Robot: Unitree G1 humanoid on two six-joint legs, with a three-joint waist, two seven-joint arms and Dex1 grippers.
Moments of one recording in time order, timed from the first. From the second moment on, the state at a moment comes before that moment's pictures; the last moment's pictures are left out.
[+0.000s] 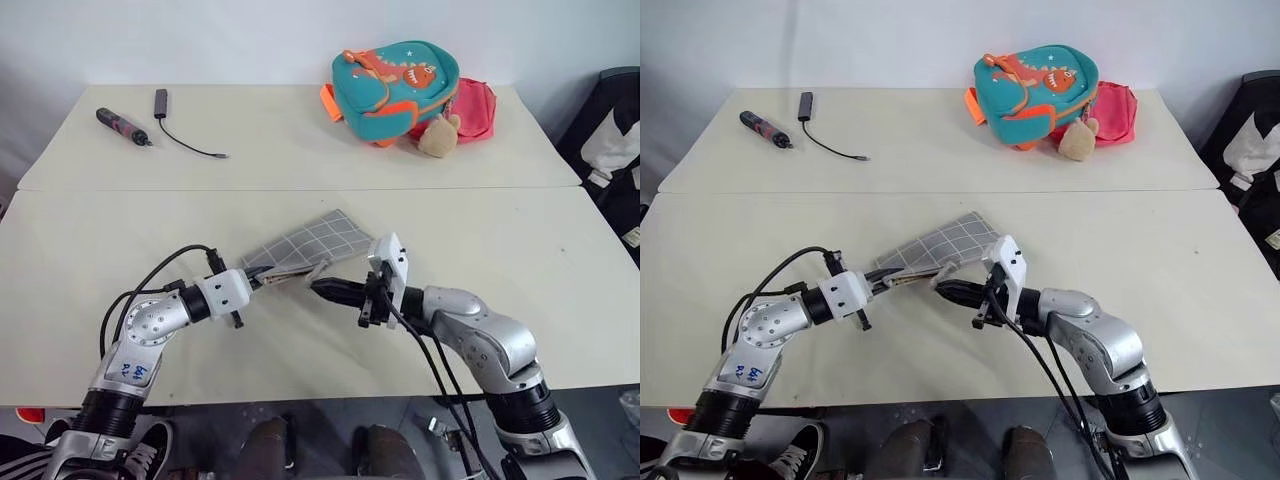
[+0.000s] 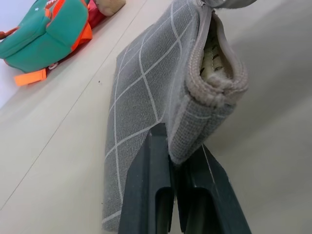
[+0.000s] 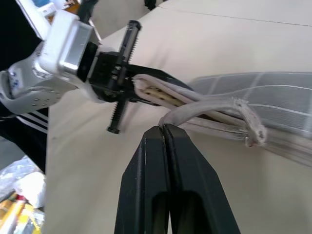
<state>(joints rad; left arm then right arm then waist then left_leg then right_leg) -0.25 0.60 -0.05 0.09 0.03 -0.35 -0.65 -0.39 -0.37 0.15 -0.30 0.59 0.71 0.75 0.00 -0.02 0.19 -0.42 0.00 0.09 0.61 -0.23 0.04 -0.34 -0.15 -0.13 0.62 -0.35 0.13</state>
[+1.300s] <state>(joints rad) -0.24 0.59 0.00 0.05 -0.07 -0.32 -0.71 -0.34 -0.28 0.13 -0.24 0.58 0.83 0.61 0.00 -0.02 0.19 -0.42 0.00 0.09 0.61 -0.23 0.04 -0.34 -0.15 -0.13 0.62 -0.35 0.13</state>
